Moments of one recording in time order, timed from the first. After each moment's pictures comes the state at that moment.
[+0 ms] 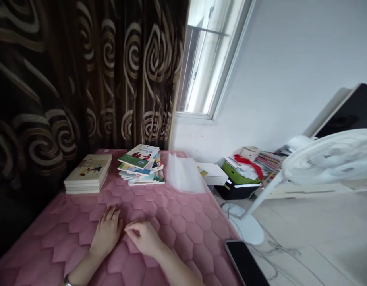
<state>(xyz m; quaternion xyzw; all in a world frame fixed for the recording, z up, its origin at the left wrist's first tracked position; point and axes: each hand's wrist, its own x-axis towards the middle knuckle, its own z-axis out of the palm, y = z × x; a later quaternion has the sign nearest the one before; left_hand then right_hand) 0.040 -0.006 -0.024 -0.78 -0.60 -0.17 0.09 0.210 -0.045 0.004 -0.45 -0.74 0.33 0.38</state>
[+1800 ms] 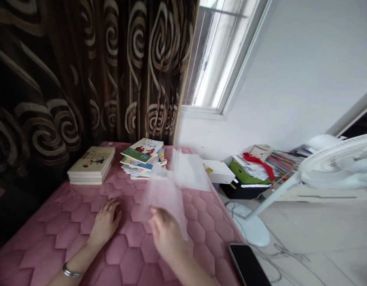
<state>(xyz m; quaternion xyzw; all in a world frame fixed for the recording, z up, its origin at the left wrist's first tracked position) 0.032 0.001 -0.027 -0.74 -0.60 -0.30 -0.01 0.273 -0.077 0.038 -0.52 -0.75 0.07 0.40</state>
